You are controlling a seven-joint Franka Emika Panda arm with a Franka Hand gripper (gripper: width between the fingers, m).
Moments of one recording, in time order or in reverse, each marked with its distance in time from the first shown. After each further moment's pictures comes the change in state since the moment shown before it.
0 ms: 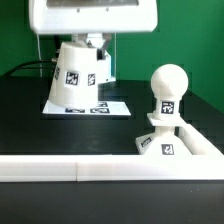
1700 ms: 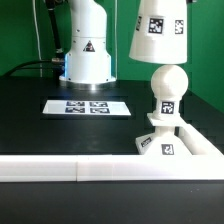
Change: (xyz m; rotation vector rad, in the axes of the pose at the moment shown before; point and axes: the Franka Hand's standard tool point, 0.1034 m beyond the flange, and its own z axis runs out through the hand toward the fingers) arm 0.032 -0.140 -0.059 0.072 -0.016 0.213
